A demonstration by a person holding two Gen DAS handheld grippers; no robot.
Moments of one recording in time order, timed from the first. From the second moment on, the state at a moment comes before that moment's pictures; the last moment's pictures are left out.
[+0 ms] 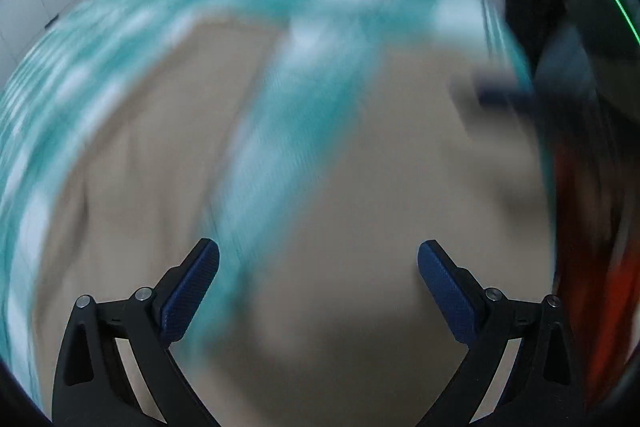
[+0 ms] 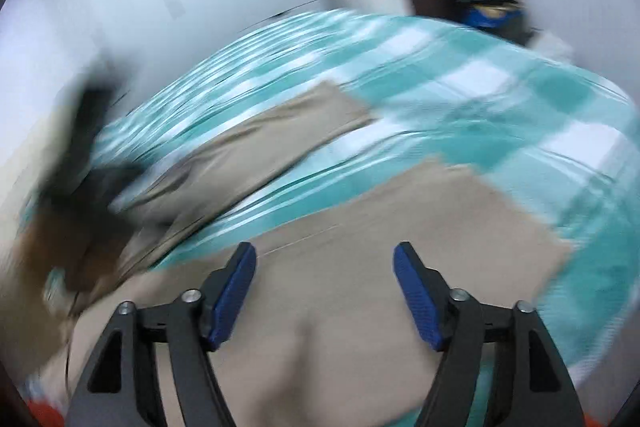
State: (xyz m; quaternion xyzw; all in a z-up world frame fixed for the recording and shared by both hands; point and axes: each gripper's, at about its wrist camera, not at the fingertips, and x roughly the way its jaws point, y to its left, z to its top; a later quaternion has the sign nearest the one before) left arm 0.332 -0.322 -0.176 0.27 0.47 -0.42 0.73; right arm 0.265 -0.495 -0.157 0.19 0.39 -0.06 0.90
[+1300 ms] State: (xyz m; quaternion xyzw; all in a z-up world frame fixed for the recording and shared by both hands) left arm 0.227 0.026 -0.207 0.05 0.56 -0.04 0.83; right arm 0.272 -0.435 -0.172 0.04 0.47 -0.05 0.88
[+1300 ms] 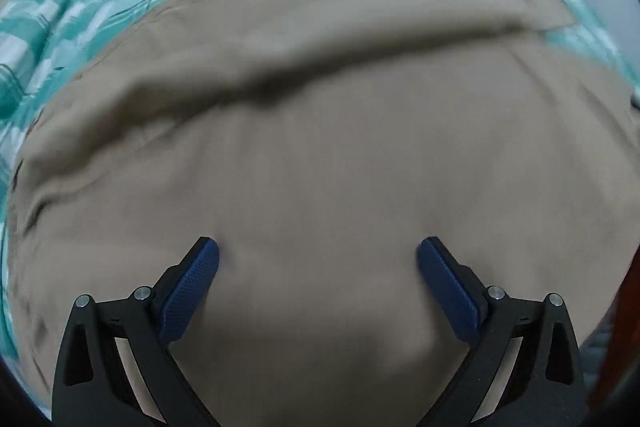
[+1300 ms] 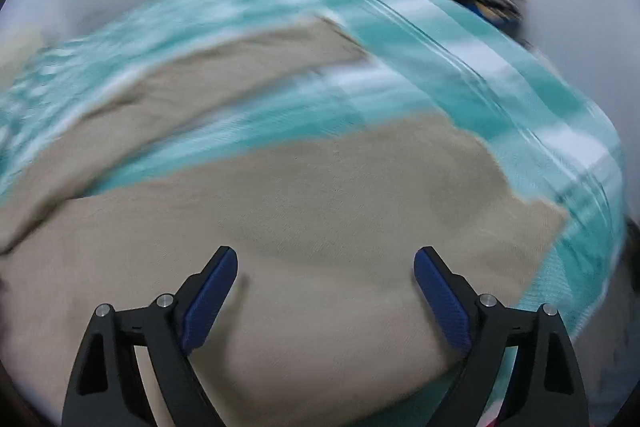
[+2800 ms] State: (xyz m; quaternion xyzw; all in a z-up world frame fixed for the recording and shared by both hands) left arm 0.356 0.107 -0.244 -0.04 0.45 0.08 0.89; right arm 0.570 -0.439 -0.216 -0.07 0.54 0.08 0.84
